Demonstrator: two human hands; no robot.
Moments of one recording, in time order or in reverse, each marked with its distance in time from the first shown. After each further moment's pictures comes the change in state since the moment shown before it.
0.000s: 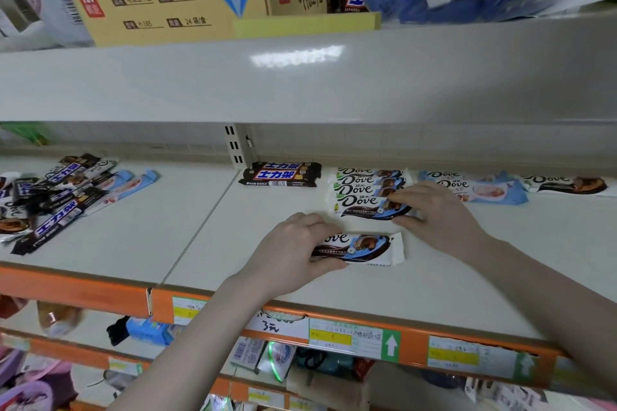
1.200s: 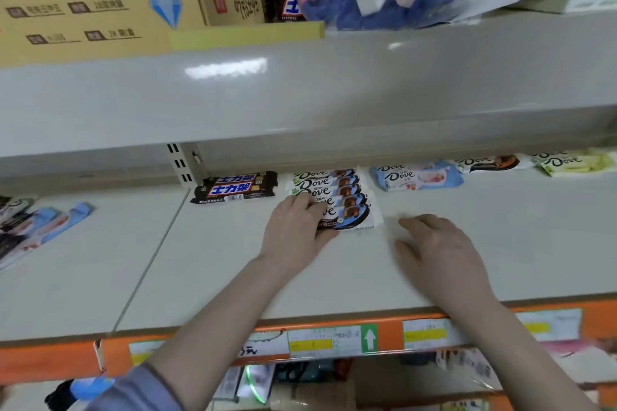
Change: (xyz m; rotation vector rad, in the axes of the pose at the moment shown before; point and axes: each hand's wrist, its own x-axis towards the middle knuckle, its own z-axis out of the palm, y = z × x) left_hand 0.061 0.013 0.028 0.142 0.139 0.028; right_hand -0.066 -0.071 -0.040 -0.268 0.030 0.564
